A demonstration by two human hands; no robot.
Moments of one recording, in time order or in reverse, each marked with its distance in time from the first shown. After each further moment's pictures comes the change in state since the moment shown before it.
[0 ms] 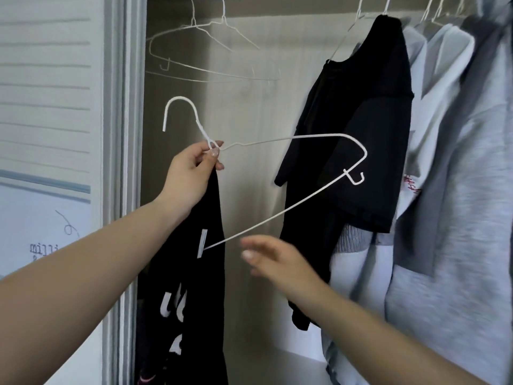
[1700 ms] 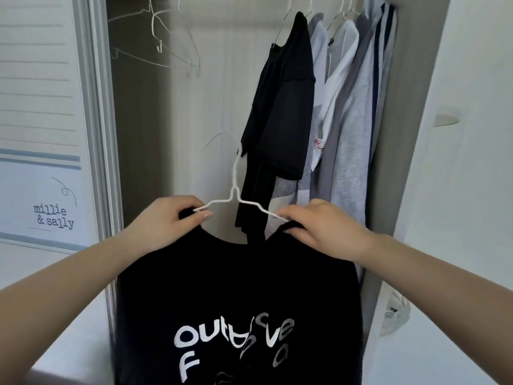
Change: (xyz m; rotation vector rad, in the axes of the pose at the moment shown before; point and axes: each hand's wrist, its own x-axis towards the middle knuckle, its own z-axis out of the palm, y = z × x) left_hand -0.170 0.104 -0.015 0.506 -0.577 -0.017; right_hand -0.172 -0.077 -0.125 -1.239 -0.089 -0.397
